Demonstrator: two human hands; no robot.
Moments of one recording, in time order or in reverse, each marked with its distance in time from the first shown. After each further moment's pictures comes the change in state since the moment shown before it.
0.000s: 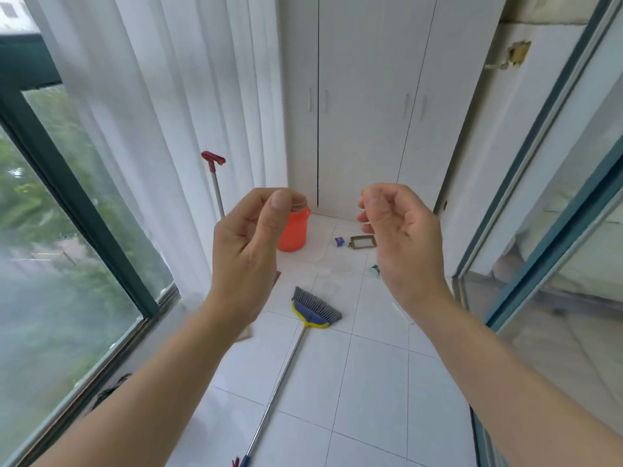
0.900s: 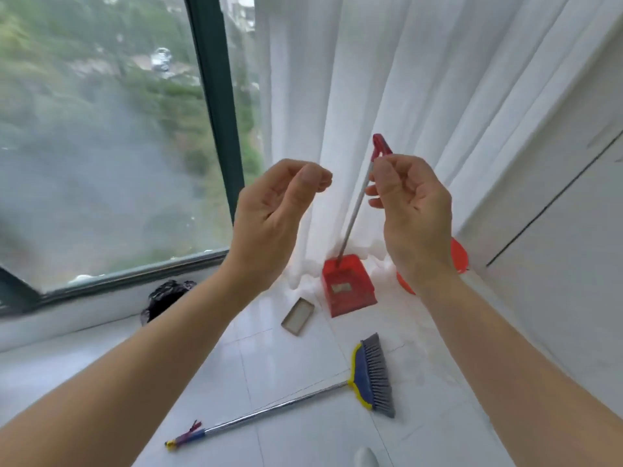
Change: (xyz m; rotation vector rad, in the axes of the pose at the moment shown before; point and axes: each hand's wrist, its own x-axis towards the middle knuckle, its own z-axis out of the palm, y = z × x) left_hand 0.223 -0.226 -0.024 0.363 0.673 -0.030; right_hand 0.307 0.219 0.208 0.329 -0.734 -0.008
